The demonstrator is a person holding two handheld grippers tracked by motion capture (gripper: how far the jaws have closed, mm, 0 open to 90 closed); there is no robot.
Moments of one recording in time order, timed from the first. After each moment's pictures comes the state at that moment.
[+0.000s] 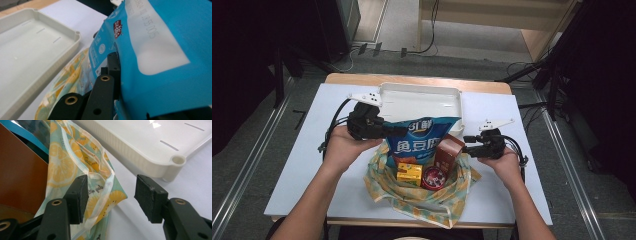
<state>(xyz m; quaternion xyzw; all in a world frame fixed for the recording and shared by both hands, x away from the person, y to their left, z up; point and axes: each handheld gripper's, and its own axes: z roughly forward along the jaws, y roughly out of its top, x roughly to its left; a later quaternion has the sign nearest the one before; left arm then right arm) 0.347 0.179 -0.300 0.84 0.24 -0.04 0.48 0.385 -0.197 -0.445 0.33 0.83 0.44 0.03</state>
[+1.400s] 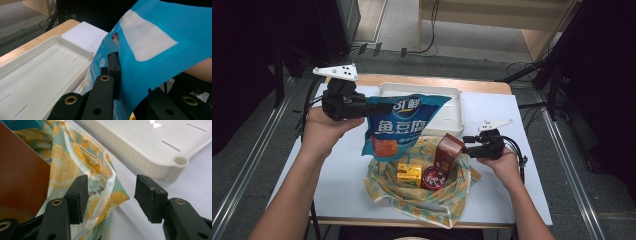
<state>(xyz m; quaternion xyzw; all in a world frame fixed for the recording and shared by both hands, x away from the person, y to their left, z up) 0.344 0.215 -0.239 0.83 0.25 0.03 0.50 0.384 -0.194 -0.445 0.33 0.83 0.44 0.03</state>
